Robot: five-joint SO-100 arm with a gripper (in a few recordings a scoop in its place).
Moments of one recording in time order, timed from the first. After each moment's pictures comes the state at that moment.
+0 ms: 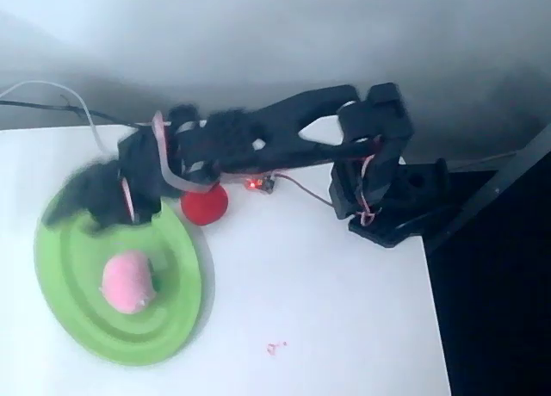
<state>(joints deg) -8.4 102.1 83.3 35.9 81.4</state>
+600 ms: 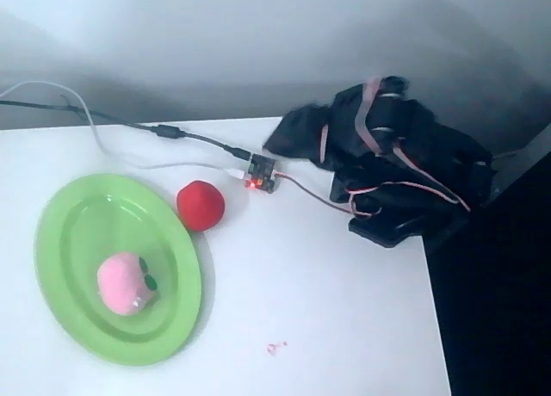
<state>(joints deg) 12.8 193.4 160.4 82.2 89.1</state>
